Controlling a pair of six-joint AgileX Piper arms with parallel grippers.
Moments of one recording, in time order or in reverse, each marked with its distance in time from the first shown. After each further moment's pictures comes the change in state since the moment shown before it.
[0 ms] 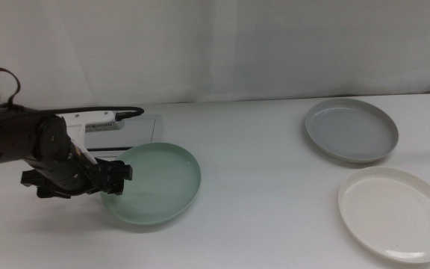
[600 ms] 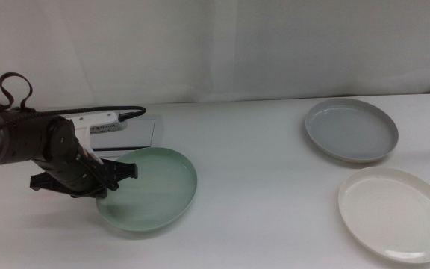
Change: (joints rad) left arm -0.002 0.067 -0.024 -0.016 -0.033 -0.046; right arm 0.000 0.000 0.000 -0.002 0.000 0.002
